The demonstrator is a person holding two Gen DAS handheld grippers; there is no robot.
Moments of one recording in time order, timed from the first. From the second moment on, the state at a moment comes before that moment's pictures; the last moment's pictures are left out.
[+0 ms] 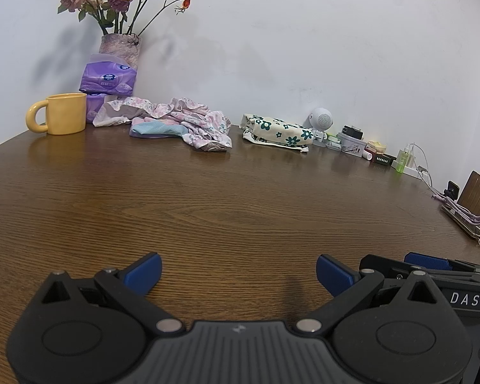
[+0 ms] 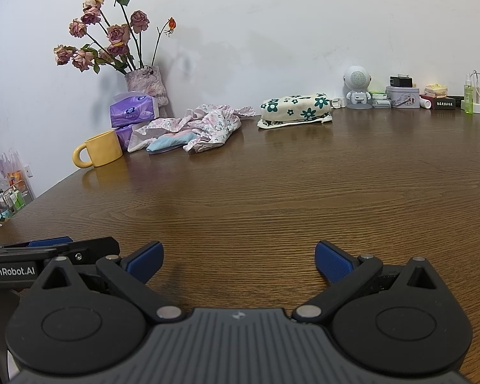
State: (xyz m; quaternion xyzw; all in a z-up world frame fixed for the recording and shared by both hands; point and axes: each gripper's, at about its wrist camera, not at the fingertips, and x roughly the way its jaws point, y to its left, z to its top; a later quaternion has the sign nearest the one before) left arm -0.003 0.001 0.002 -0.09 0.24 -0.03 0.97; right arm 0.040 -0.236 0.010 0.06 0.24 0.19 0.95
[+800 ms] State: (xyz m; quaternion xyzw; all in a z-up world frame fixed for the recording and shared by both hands) left arm -0.003 0.001 0.002 -0.09 0.24 -0.03 0.97; right arm 0.039 -0.236 0.009 0.06 0.24 0.19 0.95
